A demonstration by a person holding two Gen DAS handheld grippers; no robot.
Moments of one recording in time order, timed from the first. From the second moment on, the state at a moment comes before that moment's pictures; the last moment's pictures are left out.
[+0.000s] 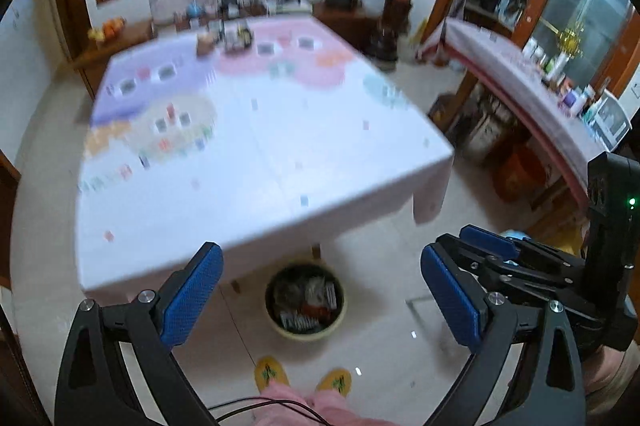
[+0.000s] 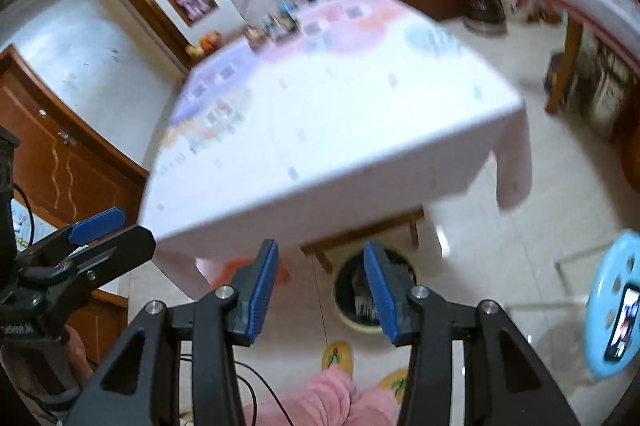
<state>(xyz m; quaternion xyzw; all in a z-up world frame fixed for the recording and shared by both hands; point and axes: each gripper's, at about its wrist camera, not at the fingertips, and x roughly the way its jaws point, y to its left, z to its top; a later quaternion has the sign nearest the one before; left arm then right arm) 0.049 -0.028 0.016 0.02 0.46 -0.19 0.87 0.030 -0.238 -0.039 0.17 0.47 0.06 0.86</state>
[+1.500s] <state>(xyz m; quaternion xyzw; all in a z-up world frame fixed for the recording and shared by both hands) 0.586 0.024 -0.006 0.09 0.53 -0.19 0.82 0.502 -0.170 -0.006 0.18 0.51 0.03 0.84</state>
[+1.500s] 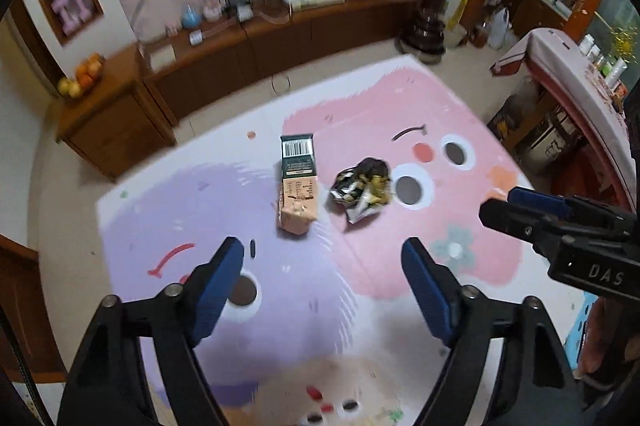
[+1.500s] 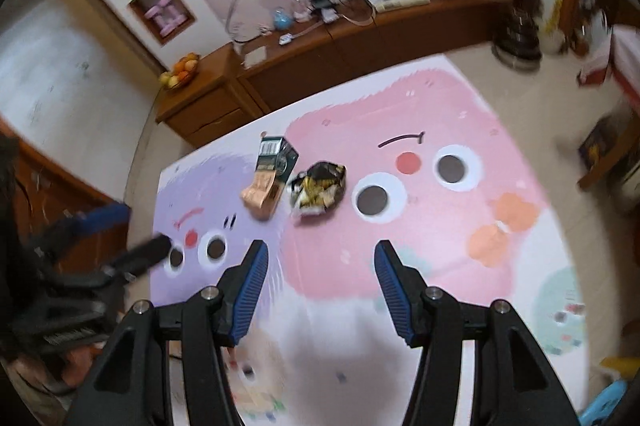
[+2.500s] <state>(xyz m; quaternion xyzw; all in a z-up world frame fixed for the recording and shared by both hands) 0.679 0.003 -0.152 0.06 0.62 -0.17 0.76 0.608 -0.158 -0.141 0.27 0.57 -0.02 0.77</state>
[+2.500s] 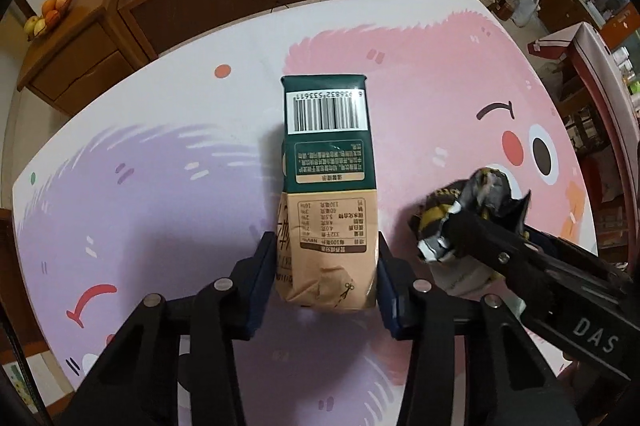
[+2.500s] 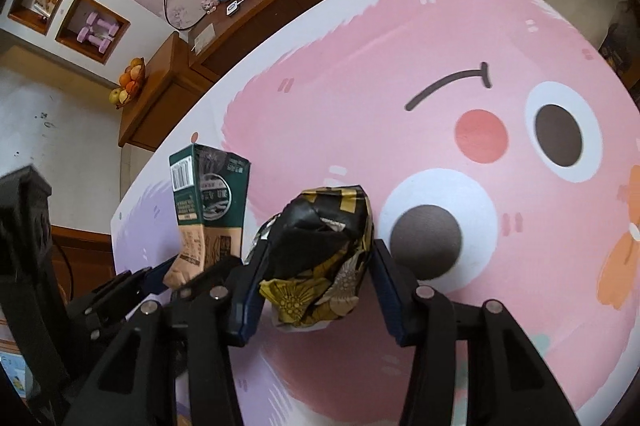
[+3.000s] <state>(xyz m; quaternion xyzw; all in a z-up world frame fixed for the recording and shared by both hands) 0.596 -0.002 -0.099 0.09 0.58 -0.20 0.79 0.546 -0.170 -0.107 0.28 0.54 -0.01 0.79</state>
